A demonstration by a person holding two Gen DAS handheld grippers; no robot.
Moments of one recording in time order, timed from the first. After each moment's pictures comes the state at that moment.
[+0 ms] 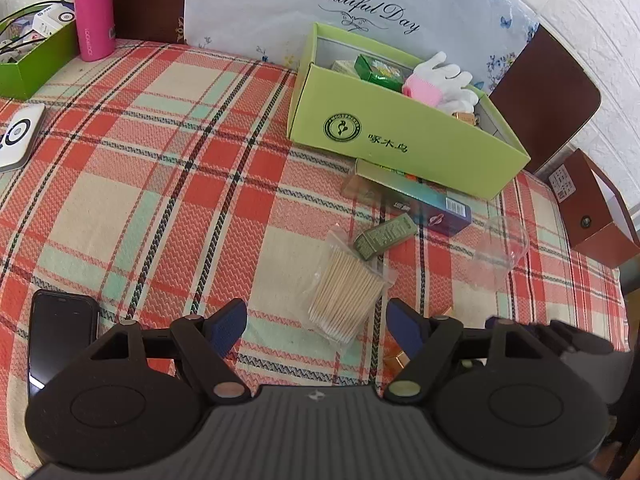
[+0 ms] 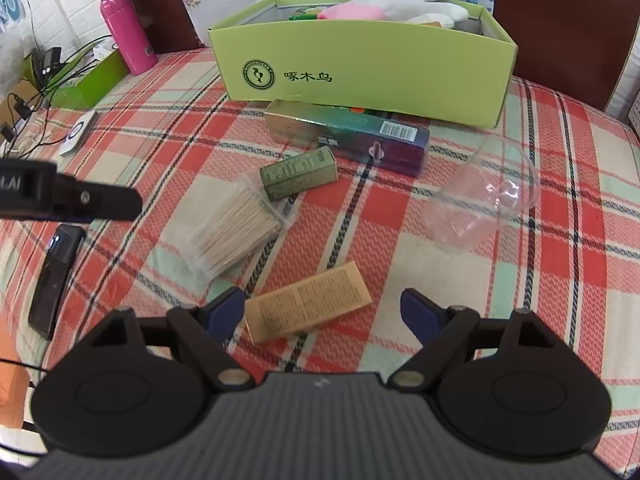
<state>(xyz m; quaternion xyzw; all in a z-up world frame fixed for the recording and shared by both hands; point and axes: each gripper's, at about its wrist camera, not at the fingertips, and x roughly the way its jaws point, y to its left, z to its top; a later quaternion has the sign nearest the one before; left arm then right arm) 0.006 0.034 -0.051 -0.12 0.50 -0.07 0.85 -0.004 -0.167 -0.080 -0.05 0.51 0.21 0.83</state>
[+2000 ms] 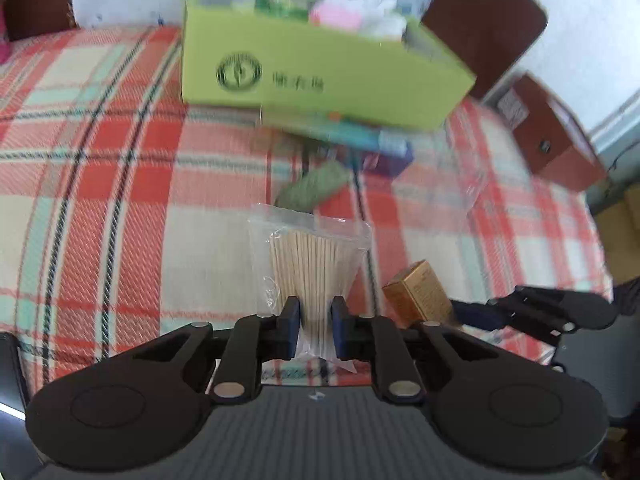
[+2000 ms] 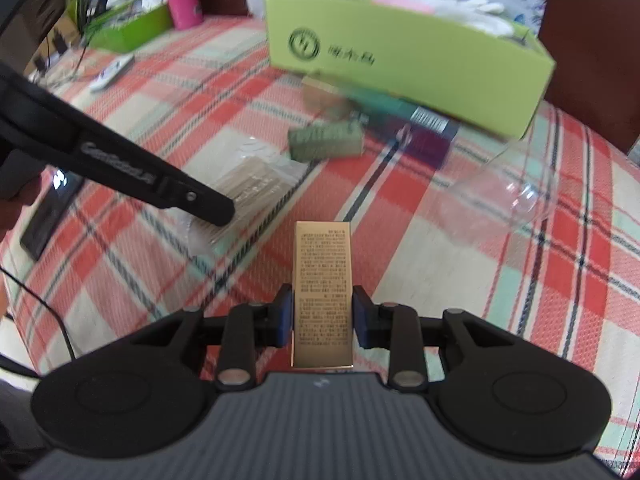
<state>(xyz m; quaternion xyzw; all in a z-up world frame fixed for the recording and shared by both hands) 0.027 -0.006 -0.072 -0.09 0.53 -0.19 0.82 -0.023 -0.176 -0.079 -0.12 0.48 0.27 0.83</state>
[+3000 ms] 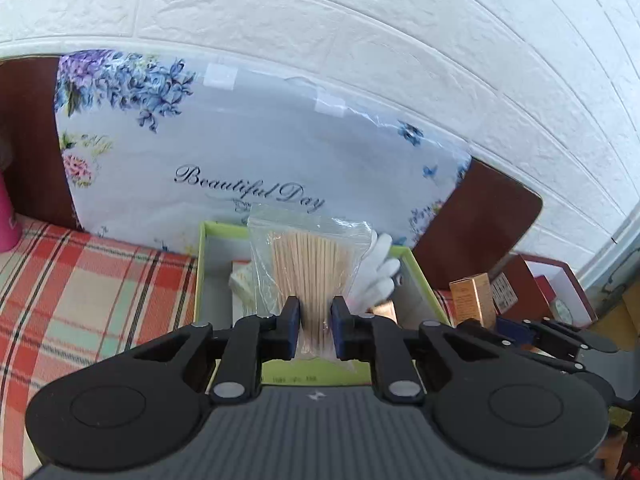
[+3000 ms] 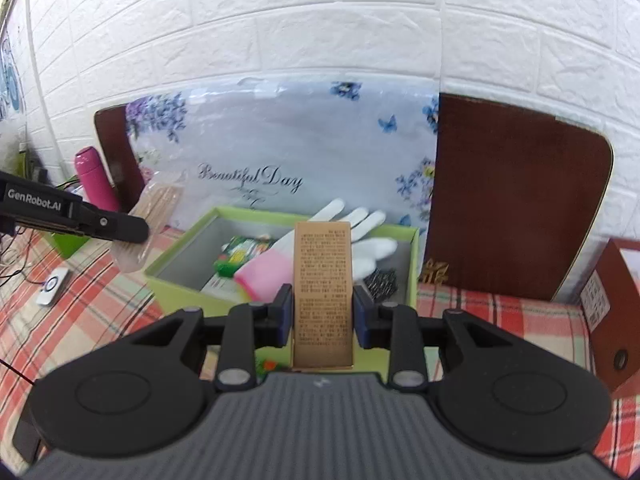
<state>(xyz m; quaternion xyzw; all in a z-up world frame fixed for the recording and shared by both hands) 0.151 0.000 0.050 -0.11 0.38 -0.16 0.91 0.122 -0.215 0.032 -0.02 0.33 0.20 0.92</state>
